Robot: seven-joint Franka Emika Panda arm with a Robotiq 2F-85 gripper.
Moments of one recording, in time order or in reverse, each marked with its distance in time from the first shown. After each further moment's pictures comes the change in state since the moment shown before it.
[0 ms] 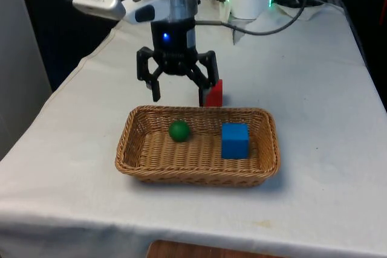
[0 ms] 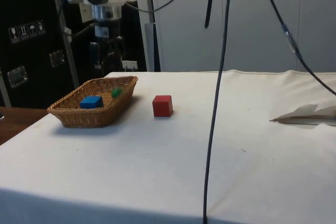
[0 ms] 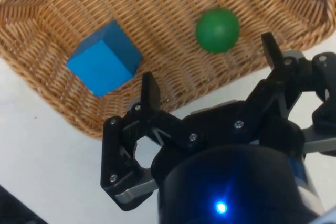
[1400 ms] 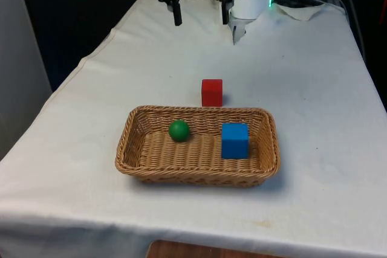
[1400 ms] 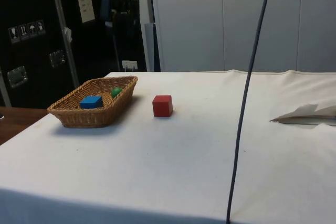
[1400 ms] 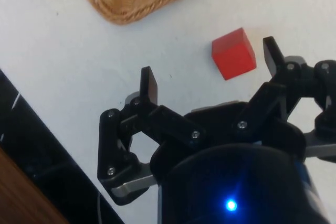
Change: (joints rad) arm 0.081 -0.446 0.003 -0.352 -0.169 -0.002 0.094
